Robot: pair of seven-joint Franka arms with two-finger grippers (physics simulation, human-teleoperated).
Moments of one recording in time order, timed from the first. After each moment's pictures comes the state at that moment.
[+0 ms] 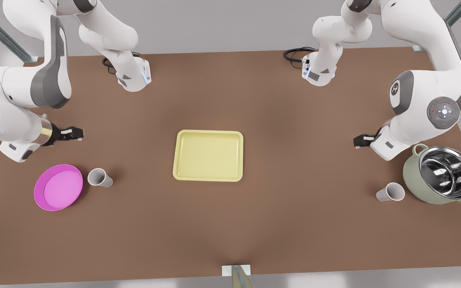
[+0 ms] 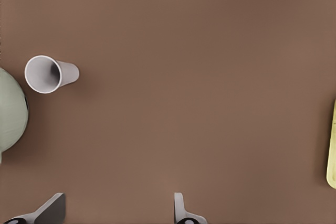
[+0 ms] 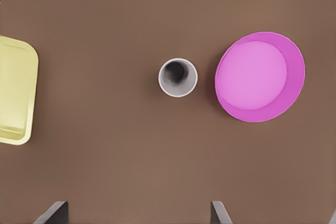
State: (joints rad) left arm -0.09 0.25 -0.01 -1.44 0.04 1.54 -0.03; right arm -0.19 0.17 0.21 -1.47 -0.12 1.40 -0.17
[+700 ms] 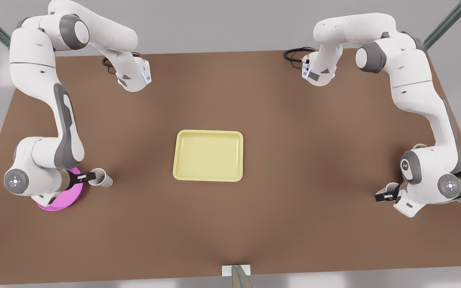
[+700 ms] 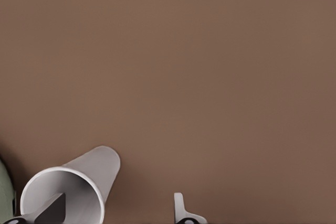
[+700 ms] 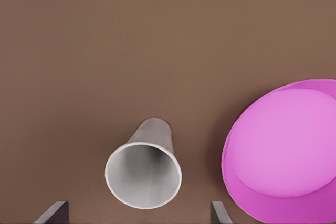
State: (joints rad) left arm 0.15 0.81 0.00 -1.21 0.05 1.94 0.05; right arm -0.29 0.53 0.22 -1.55 -0.13 1.80 -0.24
